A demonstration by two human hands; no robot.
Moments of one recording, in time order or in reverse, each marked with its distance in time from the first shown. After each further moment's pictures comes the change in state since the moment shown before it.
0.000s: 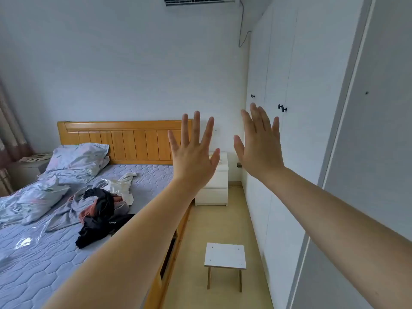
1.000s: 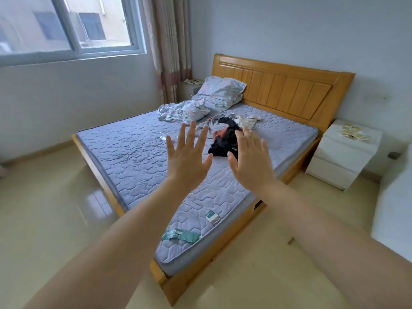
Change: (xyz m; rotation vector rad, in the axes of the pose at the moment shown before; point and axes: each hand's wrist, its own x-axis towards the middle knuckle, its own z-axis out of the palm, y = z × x) left_hand -0.316 -0.203 -0.145 0.343 -0.410 -0.621; right_hand -0.175 -0.320 0.039 0.514 -0.450 -0.509
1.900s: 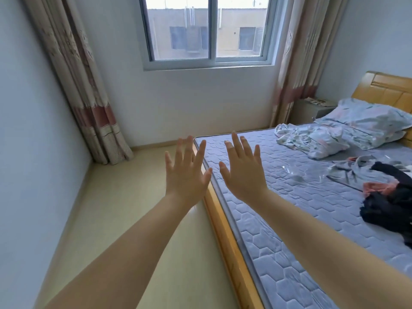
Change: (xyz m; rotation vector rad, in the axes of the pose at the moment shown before) left_hand 0.021 -0.637 0.035 0.185 0.000 -0.468; right_hand 0.306 -0.564 0.281 0.240 -0.014 -0.456
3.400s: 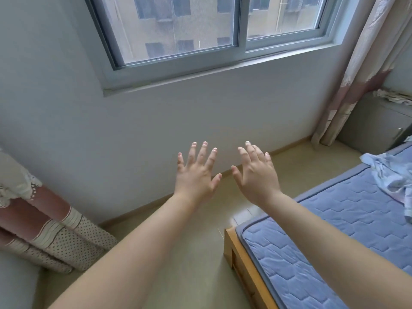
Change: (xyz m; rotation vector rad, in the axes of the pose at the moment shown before) left_hand 1.059 -0.464 0.452 0.021 -0.293 0.211; right_hand 1.022 0.107 0.642 -0.018 -0.160 0.240
